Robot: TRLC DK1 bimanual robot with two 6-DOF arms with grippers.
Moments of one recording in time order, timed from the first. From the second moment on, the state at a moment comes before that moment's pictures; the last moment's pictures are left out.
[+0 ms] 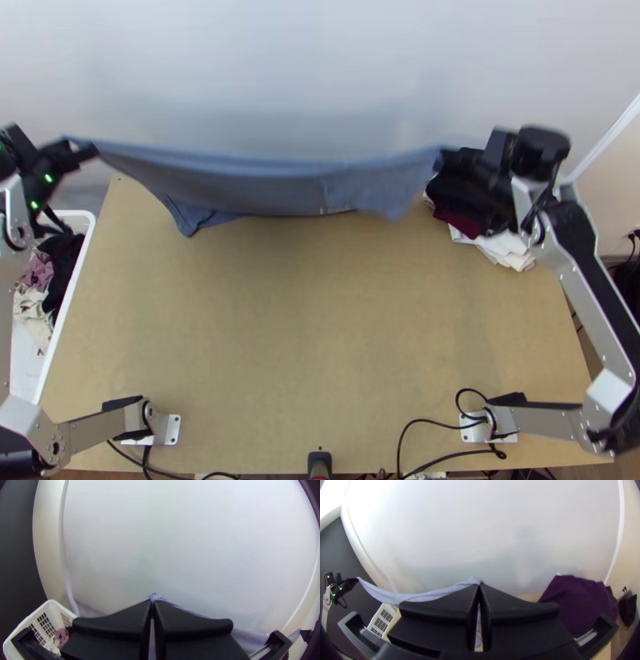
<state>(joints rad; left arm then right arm) 0.20 1.31 1.62 -0.48 -0.04 -0.21 0.23 1.44 1.56 -0.38 -0.12 0.34</state>
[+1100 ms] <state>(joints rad) 0.11 1.06 1.89 -0.23 -0.18 -0.16 0.27 1.10 2.05 -0.49 -0.04 0.19</state>
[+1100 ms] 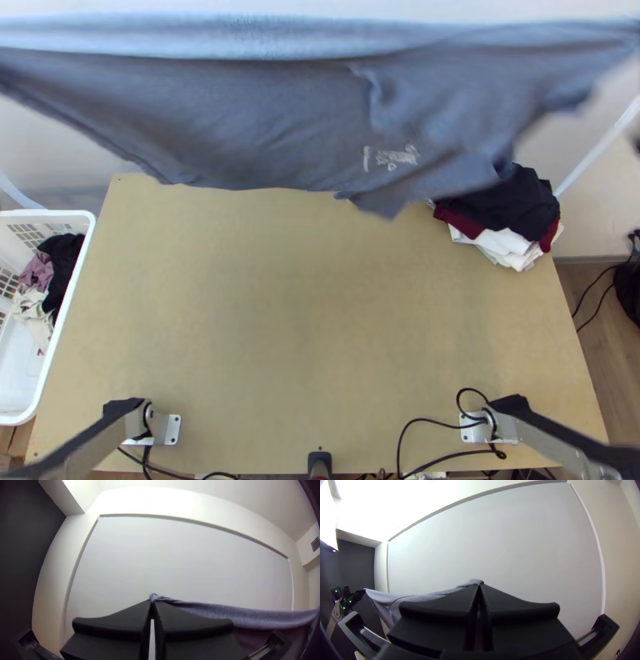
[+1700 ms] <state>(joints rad) 0.09 0.73 1.50 -0.37 -0.17 -0.19 0.27 0.86 1.72 -0.64 -0.04 0.24</state>
